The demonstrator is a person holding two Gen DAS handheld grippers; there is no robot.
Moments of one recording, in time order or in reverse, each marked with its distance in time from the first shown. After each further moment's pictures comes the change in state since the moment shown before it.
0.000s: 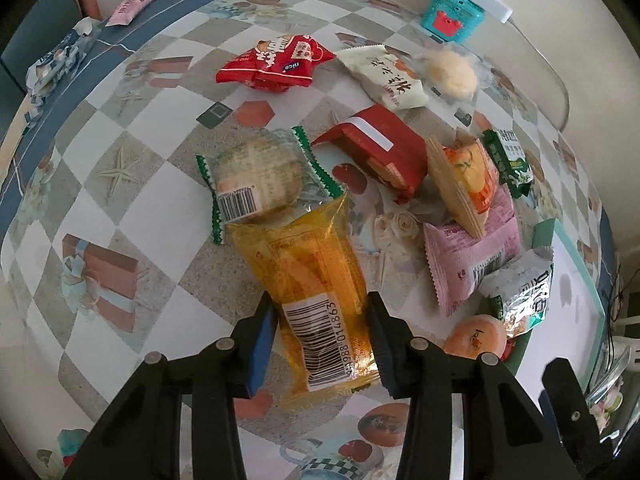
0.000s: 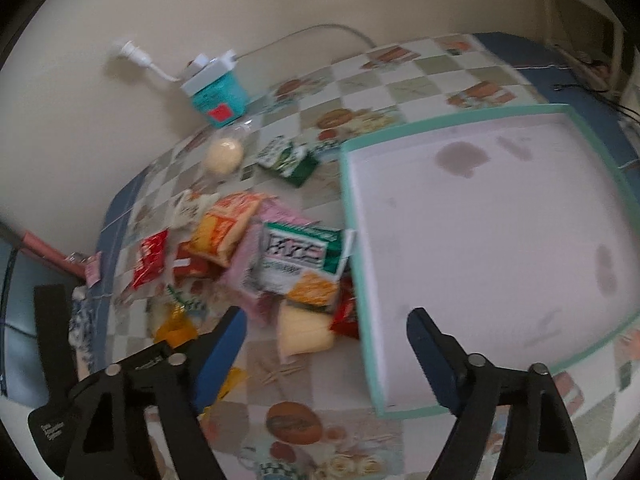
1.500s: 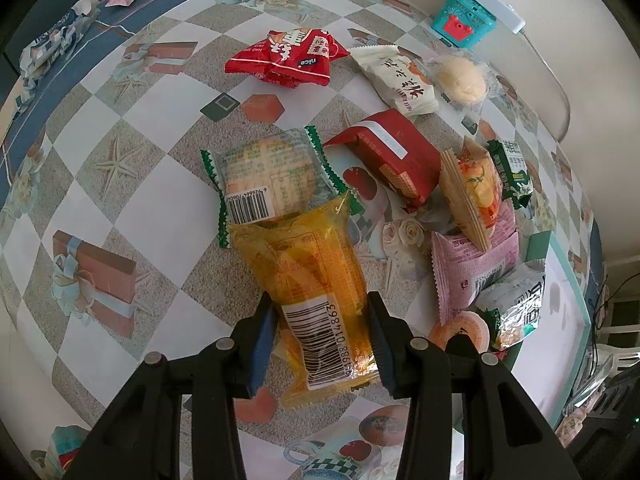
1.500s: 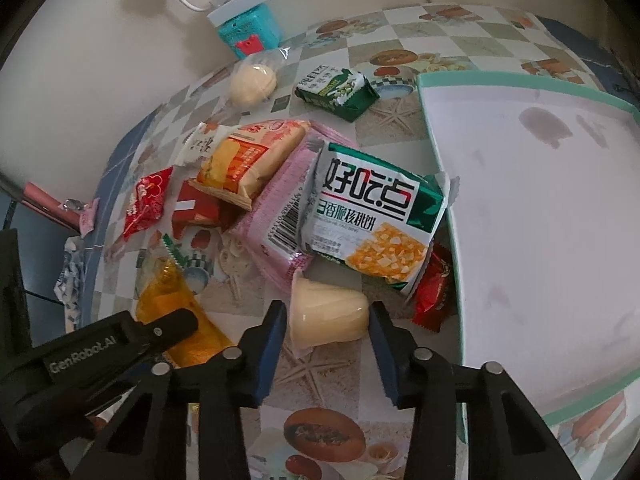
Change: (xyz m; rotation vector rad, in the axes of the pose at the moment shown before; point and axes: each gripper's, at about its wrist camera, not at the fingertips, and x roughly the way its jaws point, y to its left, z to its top) left arm 0.006 0.020 0.012 -0.043 0.029 -0.050; right arm 0.061 0.032 -0.015 -0.103 0.133 0.008
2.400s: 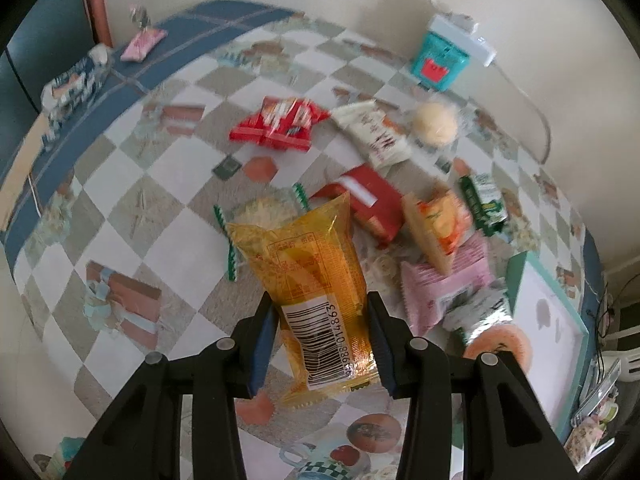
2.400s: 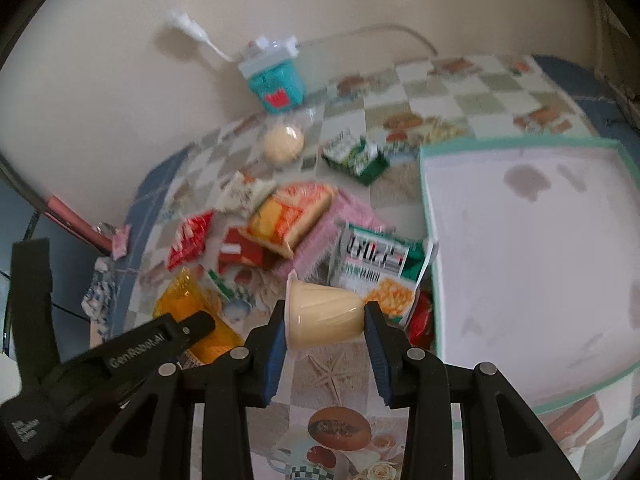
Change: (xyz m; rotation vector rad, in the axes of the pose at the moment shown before) left arm -0.044 -0.023 -0.009 0.045 -0.190 0.030; right arm -0.065 0.004 0.010 -0.018 -0.151 0.070
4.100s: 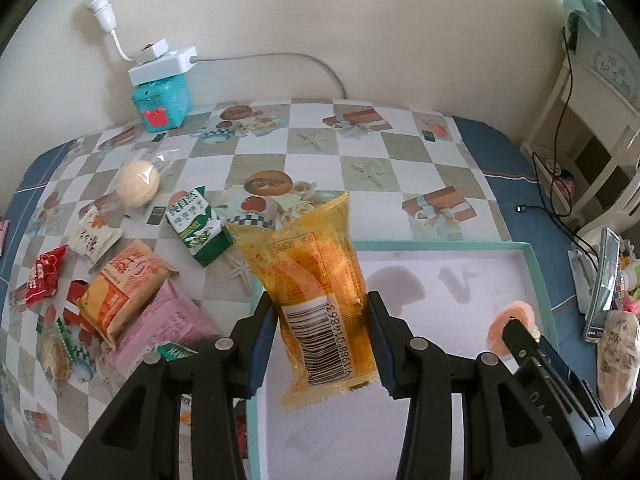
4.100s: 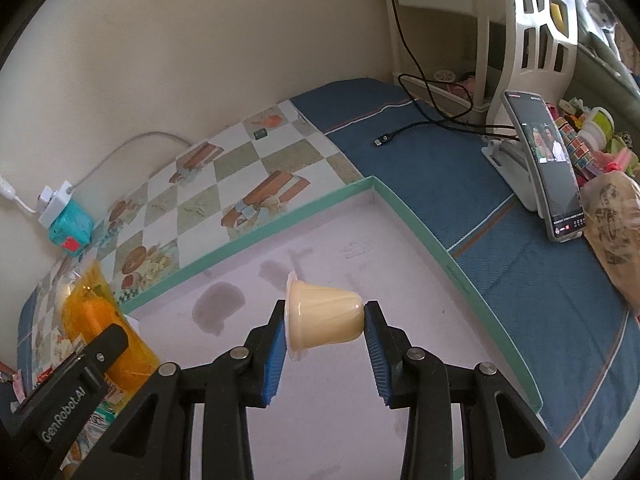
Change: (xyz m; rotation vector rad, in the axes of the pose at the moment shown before) left arm 0.022 -0.243 -0.048 0.564 -0.107 -0.163; right arm -0.043 -0.206 0.053 0.317 -0.190 -0.466
